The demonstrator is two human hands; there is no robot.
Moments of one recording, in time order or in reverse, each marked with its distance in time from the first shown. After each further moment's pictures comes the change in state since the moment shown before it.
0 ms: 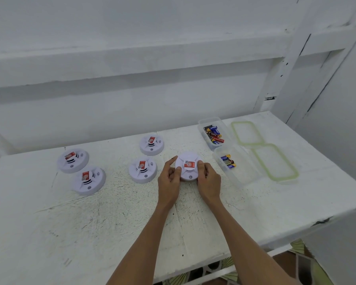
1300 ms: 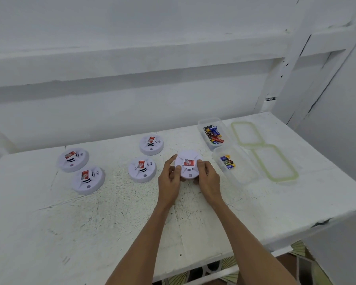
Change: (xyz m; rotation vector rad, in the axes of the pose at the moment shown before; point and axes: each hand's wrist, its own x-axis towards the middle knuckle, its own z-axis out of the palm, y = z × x) left_hand -0.003 0.007 0.002 0.087 -0.011 0.035; right_hand 0.006 0.004 -0.004 0.129 -0.103 0.078
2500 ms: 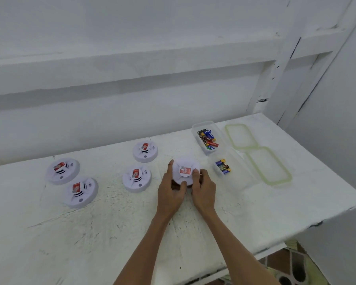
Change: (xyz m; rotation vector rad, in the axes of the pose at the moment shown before) left_hand 0.004 -0.012 0.005 0.186 -0.128 0.050; right_hand -0.008 0.003 0.009 -0.141 0.161 -0.098
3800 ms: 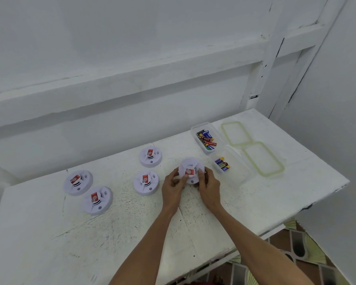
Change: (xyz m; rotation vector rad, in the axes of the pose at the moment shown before) left_hand 0.012 0.006 -0.016 -0.190 -0.012 -0.251; right_hand -0.004 -0.013 -0.013 0.133 -0.051 -0.009
